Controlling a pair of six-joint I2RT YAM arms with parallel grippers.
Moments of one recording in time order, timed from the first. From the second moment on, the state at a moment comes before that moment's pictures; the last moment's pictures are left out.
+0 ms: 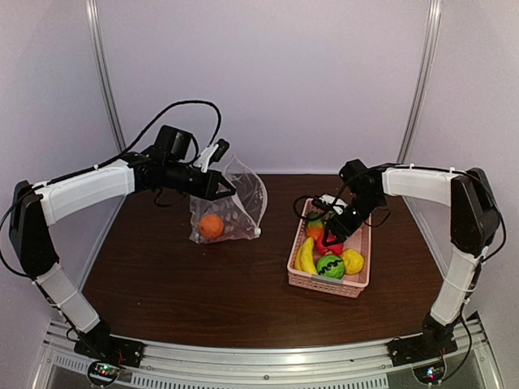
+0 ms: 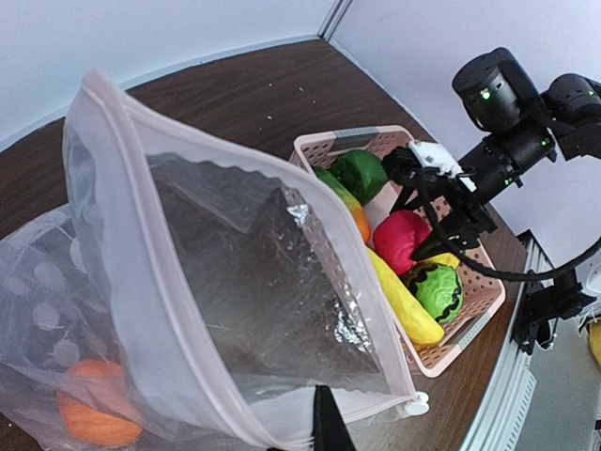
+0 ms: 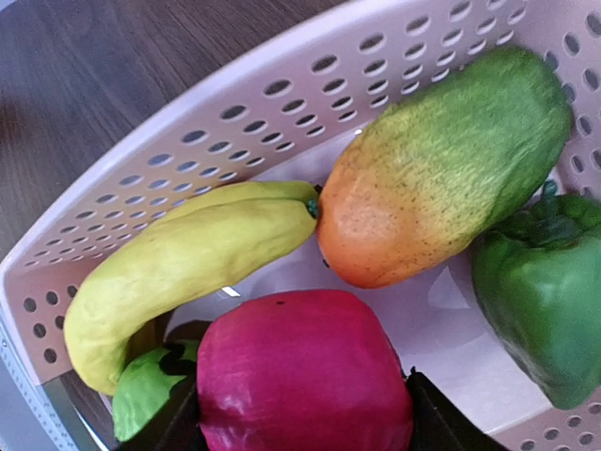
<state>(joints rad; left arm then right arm) -0.59 1.63 1.37 -0.38 0.46 -0.17 0.42 1.84 1.36 -0.83 -0.36 -0.34</state>
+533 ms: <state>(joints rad) -0.59 1.63 1.37 -0.38 0.51 -0.17 0.53 1.60 1.58 -0.72 -0.44 -0.30</state>
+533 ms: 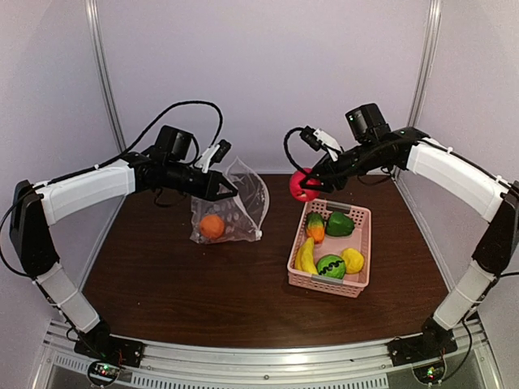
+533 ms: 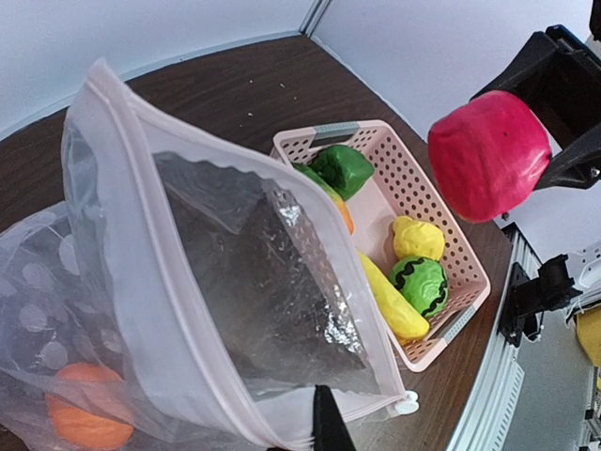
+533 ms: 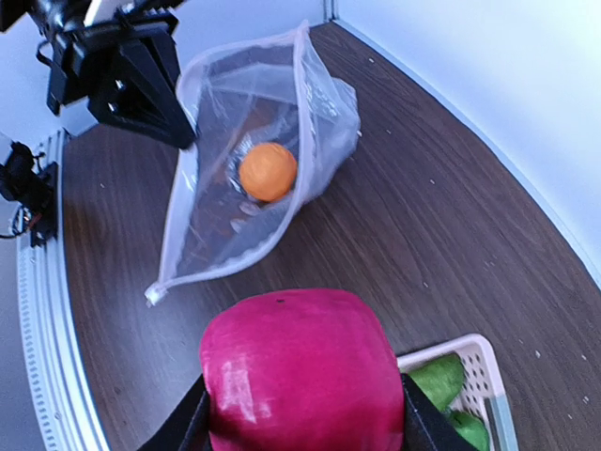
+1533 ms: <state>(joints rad) -0.59 1.63 1.37 -0.36 0.56 -0.17 0.70 2.01 1.96 -0.61 -0.37 -0.06</state>
